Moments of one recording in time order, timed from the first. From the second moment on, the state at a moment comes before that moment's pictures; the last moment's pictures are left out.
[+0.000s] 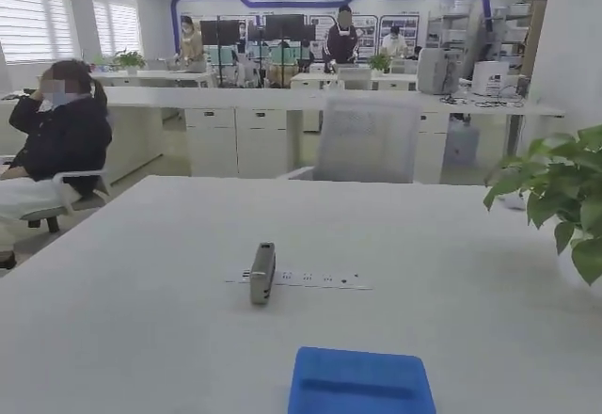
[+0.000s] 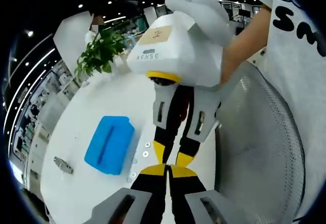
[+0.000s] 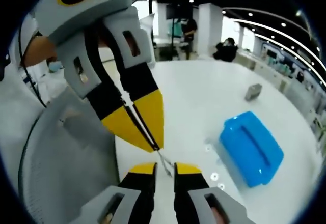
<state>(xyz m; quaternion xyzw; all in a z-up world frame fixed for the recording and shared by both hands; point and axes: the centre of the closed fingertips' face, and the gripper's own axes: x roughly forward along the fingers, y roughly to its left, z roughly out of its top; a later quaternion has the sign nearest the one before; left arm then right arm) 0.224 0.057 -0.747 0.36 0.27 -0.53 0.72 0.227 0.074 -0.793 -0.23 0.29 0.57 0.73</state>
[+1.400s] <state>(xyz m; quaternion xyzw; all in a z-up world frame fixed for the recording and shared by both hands) 0.224 0.164 -0.770 0.14 0.28 -0.16 0.94 0.294 0.071 -0.778 -0.17 0.31 0.52 0.78</state>
